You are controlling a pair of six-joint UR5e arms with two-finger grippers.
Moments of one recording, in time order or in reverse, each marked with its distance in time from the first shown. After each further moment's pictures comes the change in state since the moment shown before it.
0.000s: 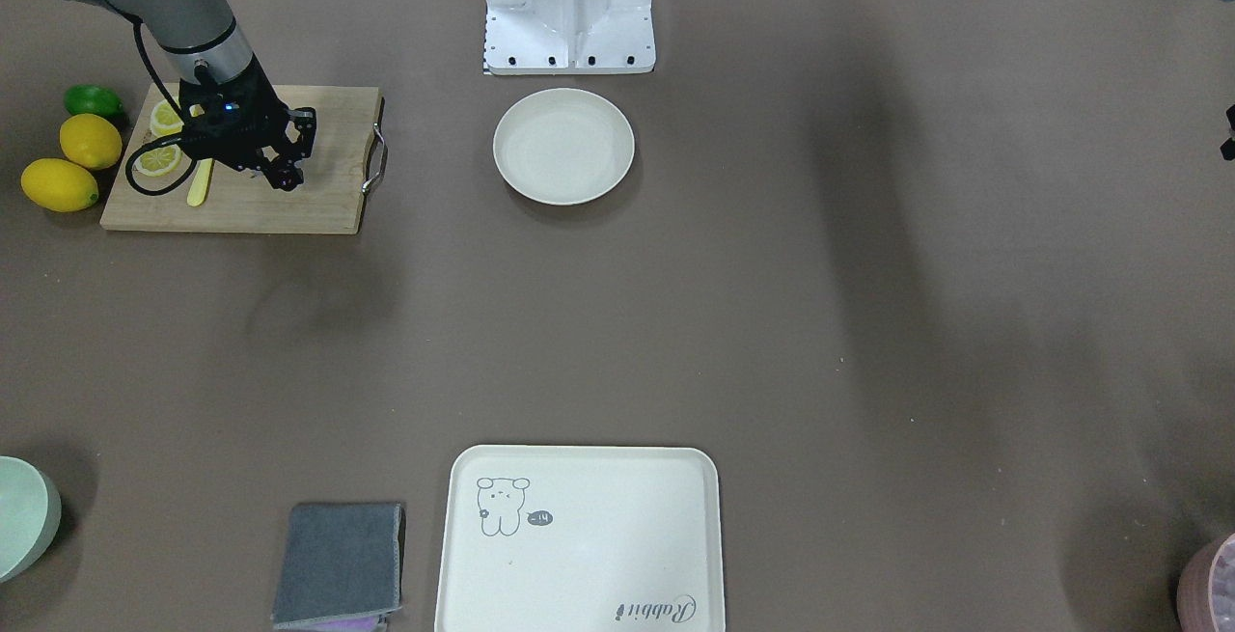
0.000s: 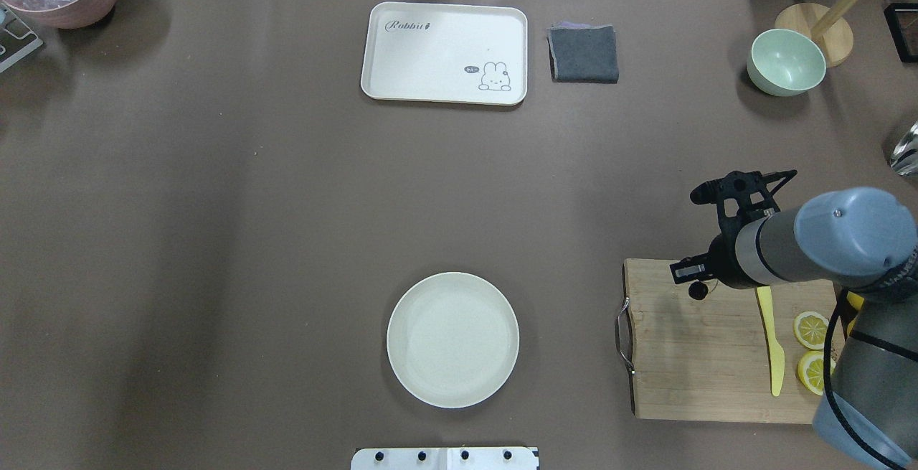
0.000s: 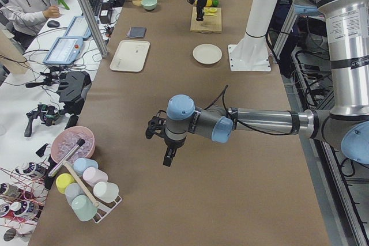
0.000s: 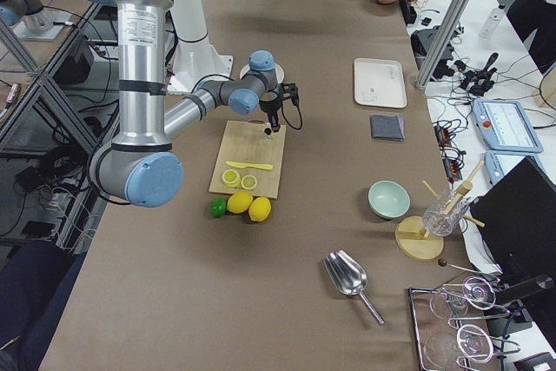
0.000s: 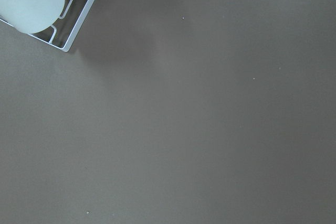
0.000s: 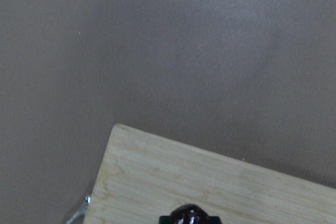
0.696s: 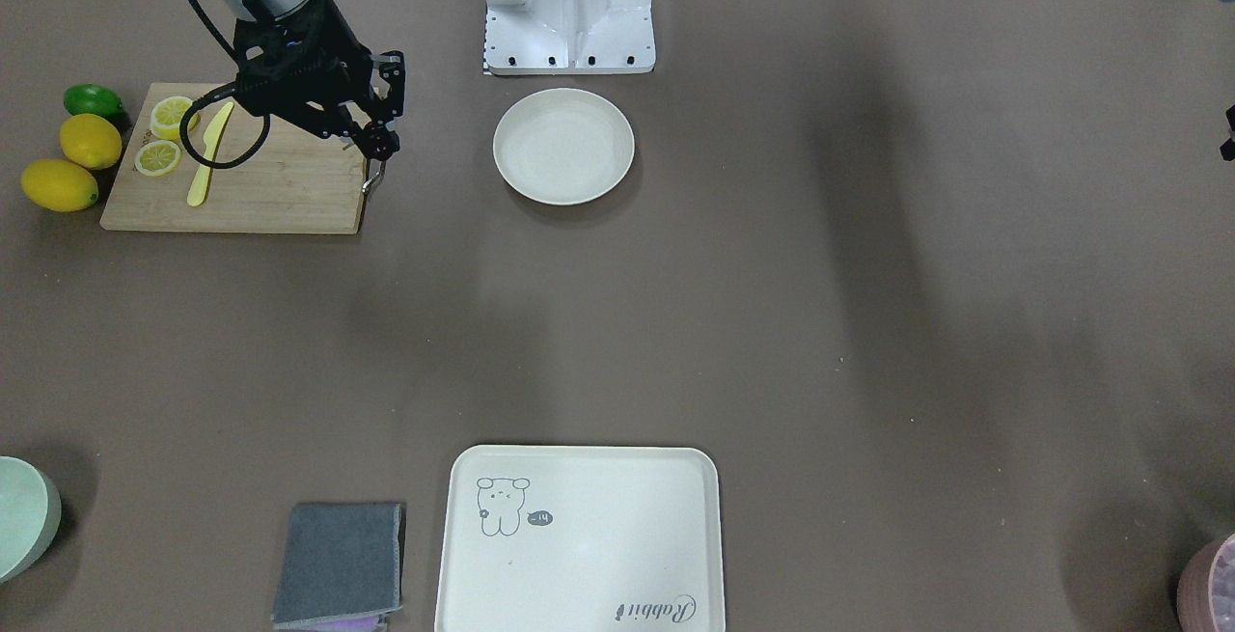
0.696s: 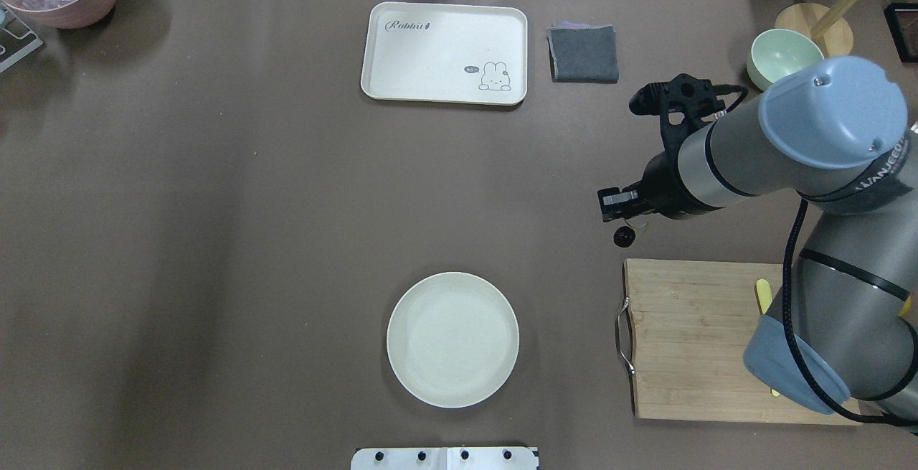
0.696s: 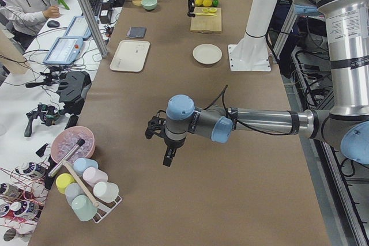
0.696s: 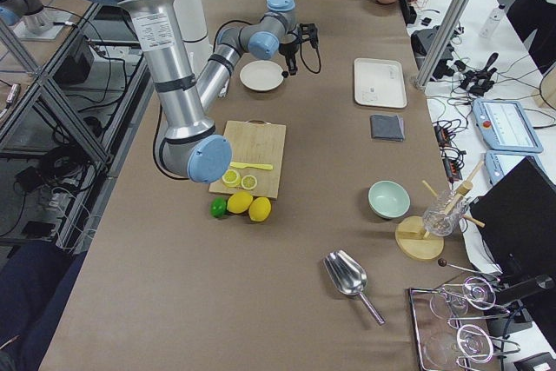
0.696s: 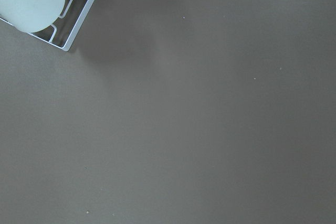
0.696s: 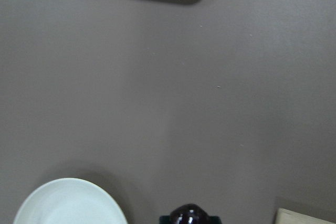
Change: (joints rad) left arm 0.000 0.002 0.005 -0.001 0.000 -0.003; right arm 0.075 0.372 0.067 -0.237 0.115 0.056
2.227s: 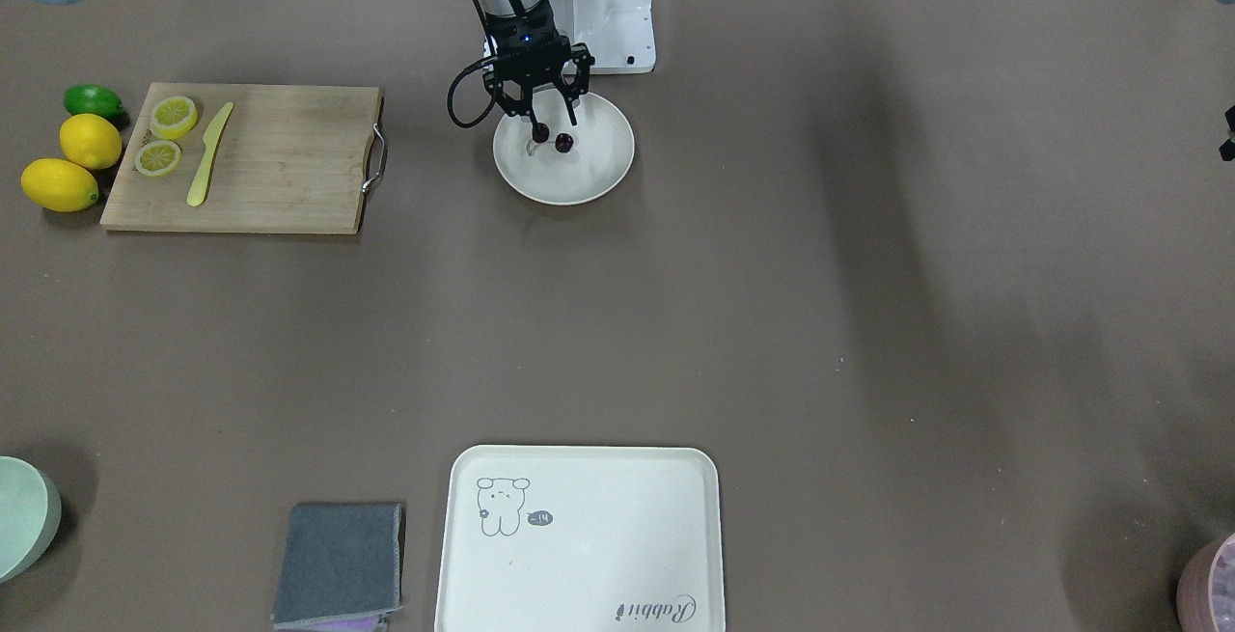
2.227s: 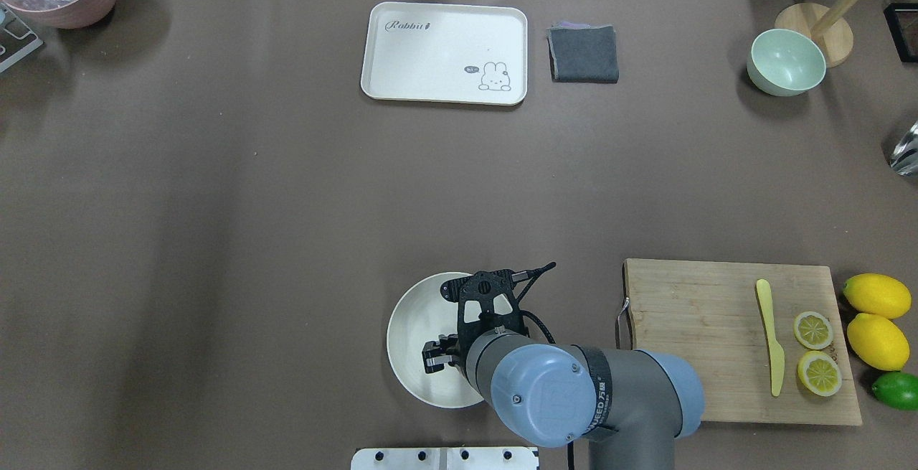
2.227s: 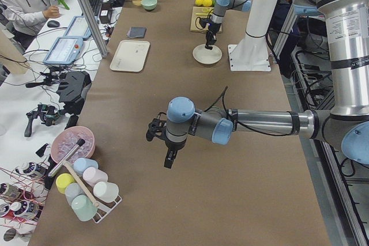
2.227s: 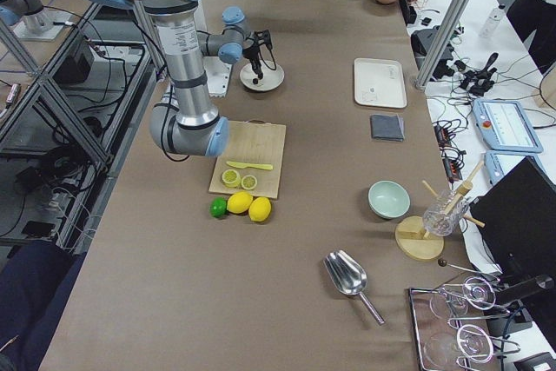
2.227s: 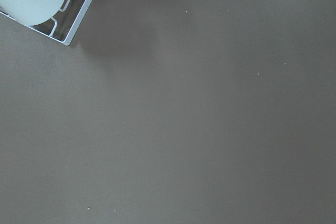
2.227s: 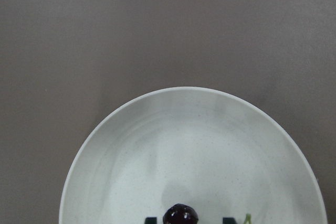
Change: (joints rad) left arm 0.001 -0.001 0.005 0.002 0.000 0.003; right arm -0.522 0.120 -0.253 0.165 -0.566 0.241
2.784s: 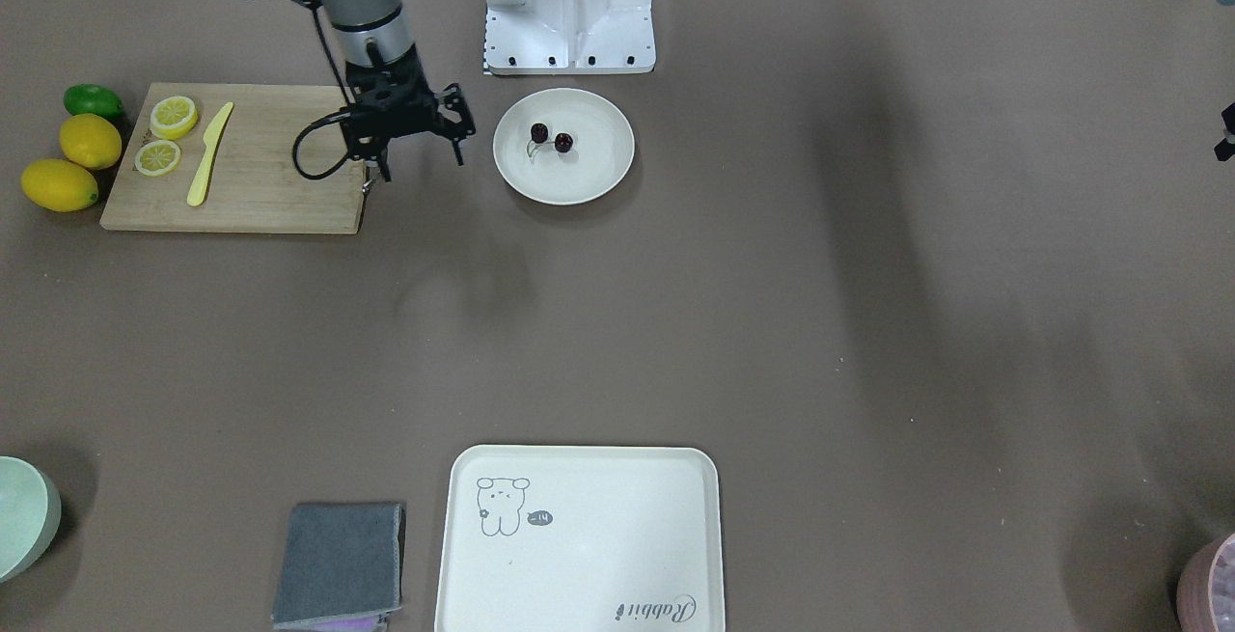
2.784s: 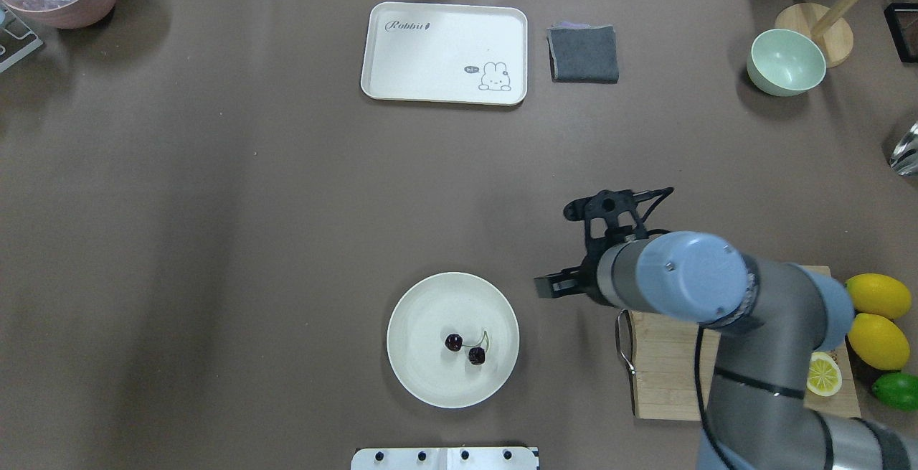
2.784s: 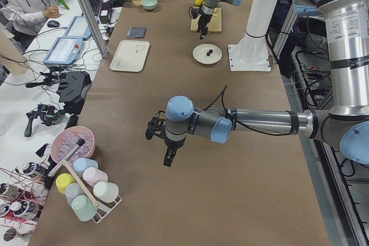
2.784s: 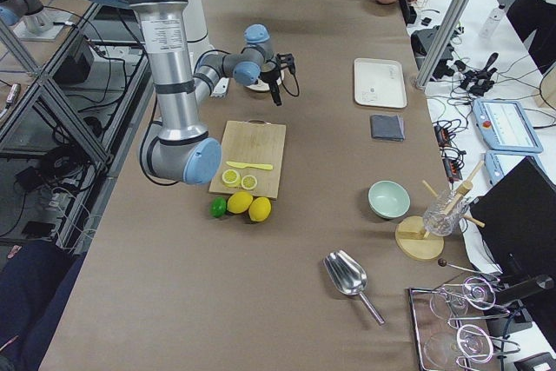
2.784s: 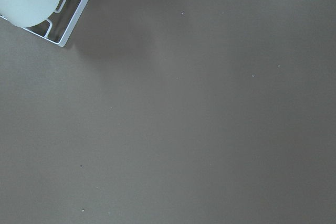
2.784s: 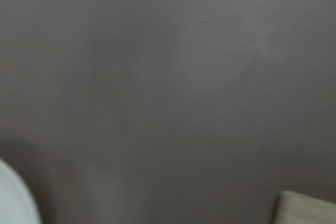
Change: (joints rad) left arm -0.001 -0.014 0.004 0.024 -0.042 -0.001; right arm 0.311 -0.296 0.140 -0.003 0.271 -0.211
